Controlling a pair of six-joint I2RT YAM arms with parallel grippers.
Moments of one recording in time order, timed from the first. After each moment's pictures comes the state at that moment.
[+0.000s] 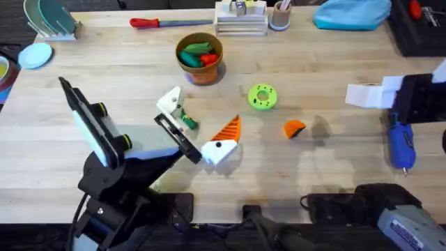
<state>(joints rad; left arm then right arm) -0.45 0.00 0.01 0.04 0.36 -0.10 0.00 0.76 0.98 -1.12 -0.03 0.00</state>
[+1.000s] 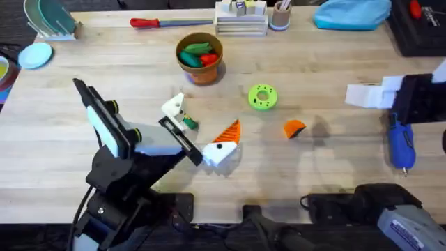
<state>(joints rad) -0.45 0.01 0.01 -0.05 0.36 -0.11 0.00 0.76 0.98 -1.12 -0.03 0.00</state>
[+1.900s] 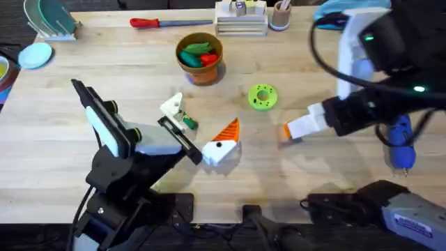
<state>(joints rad) -0.45 0.01 0.01 -0.06 0.34 -0.11 0.37 1.10 0.99 -1.24 -0.18 0.09</state>
